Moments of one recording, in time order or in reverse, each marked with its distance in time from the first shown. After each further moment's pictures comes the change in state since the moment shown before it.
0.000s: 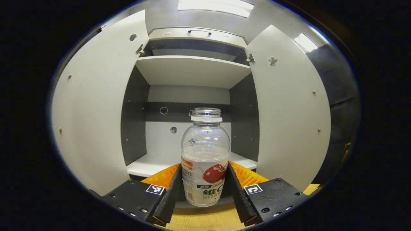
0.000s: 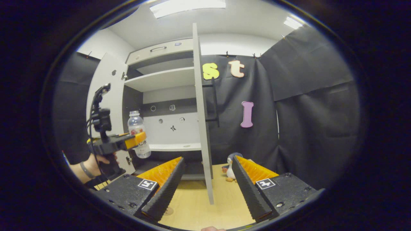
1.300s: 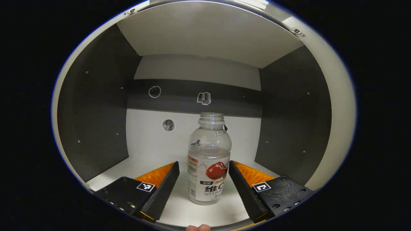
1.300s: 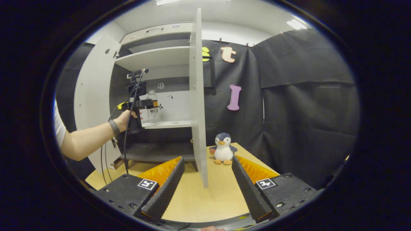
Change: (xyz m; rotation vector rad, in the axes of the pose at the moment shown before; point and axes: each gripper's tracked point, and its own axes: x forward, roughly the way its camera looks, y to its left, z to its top) left arm 0.257 0.039 -0.002 -0.040 0.094 0.040; right arm -0.010 0.002 -0.078 -0.041 0.171 -0.181
